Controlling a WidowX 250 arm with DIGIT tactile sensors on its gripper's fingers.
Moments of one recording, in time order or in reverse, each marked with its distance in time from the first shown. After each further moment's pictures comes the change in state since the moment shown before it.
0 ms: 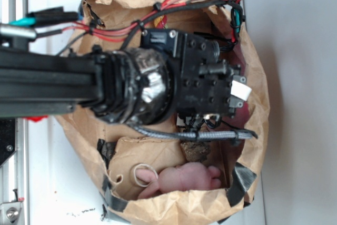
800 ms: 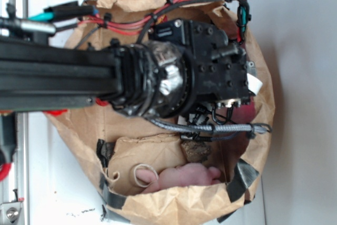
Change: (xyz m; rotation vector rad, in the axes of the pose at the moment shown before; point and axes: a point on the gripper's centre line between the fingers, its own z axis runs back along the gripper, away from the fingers) arm -0.009 -0.002 0.005 -0.115 0.082 -0.022
